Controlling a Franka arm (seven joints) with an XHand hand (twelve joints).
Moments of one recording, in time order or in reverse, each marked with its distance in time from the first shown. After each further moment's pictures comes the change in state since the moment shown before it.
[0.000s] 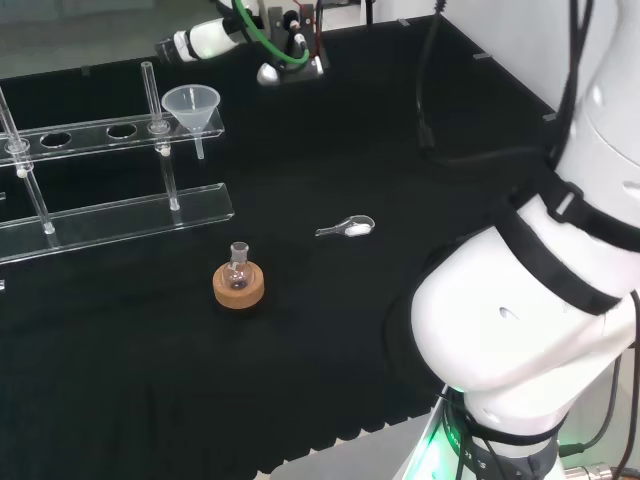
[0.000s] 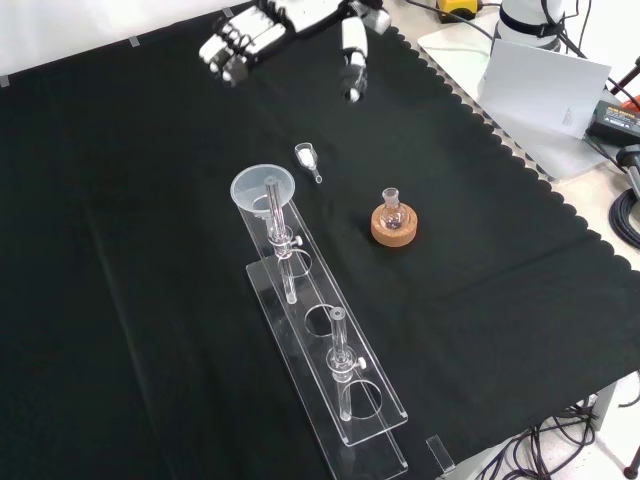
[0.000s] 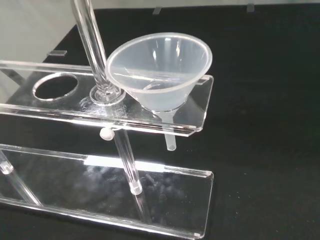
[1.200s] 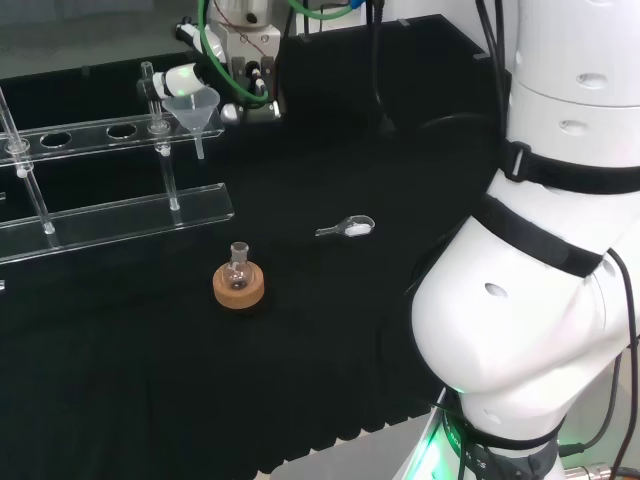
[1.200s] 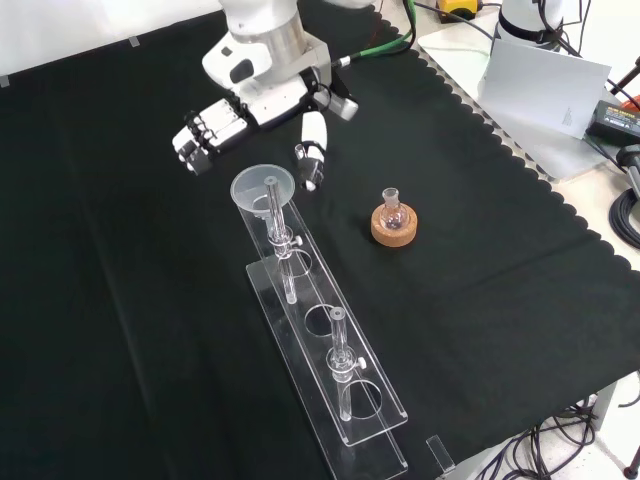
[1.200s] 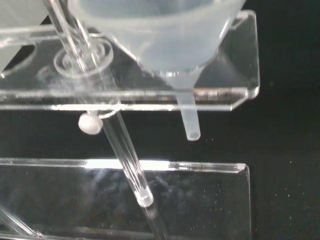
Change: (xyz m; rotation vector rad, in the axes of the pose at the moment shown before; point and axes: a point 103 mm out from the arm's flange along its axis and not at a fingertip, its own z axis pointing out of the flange) arm 0.011 0.072 0.089 0.015 0.076 0.073
